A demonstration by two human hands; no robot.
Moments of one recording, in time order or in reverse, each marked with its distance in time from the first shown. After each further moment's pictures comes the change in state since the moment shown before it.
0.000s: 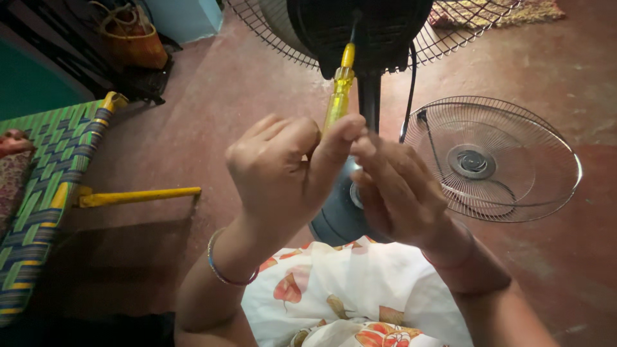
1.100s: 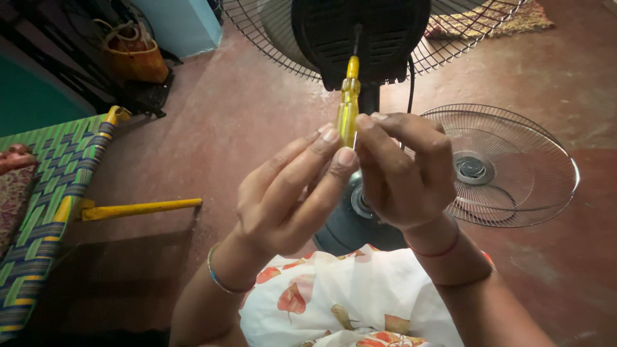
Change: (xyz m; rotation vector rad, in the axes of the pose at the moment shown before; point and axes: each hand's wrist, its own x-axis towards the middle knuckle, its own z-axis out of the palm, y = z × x) left_hand -0.002 -0.013 -0.020 0.179 0.011 0.565; right_hand 0.028 -0.002 0.017 -0.233 0.250 0.007
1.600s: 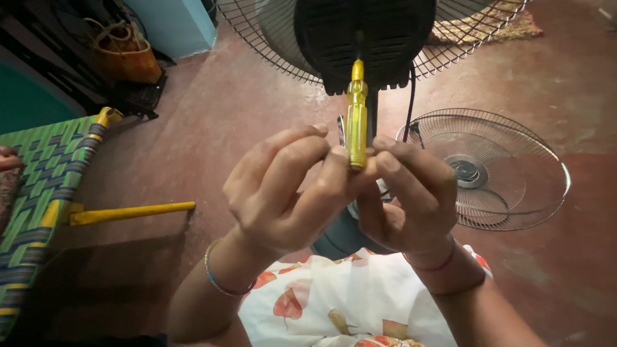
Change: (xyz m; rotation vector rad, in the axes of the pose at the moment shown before) left_hand 0.024 -0.003 -0.003 0.045 0.073 -0.106; right_hand -0.026 -0.006 -0.002 0.053 -0.026 0.051
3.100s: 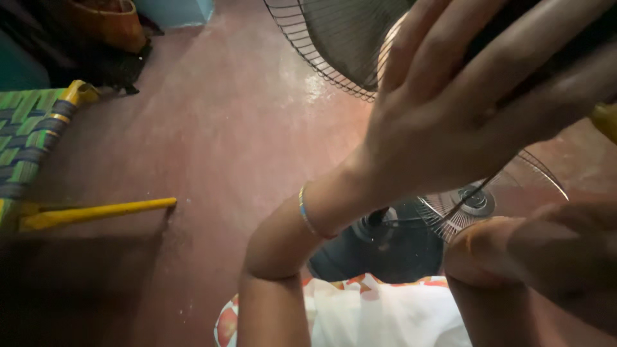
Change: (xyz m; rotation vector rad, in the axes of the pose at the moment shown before) left_hand -0.035 -0.111 0.141 -0.215 0.267 -0.145; right_hand 0.006 0.033 0.092 -0.039 0.048 -0.064
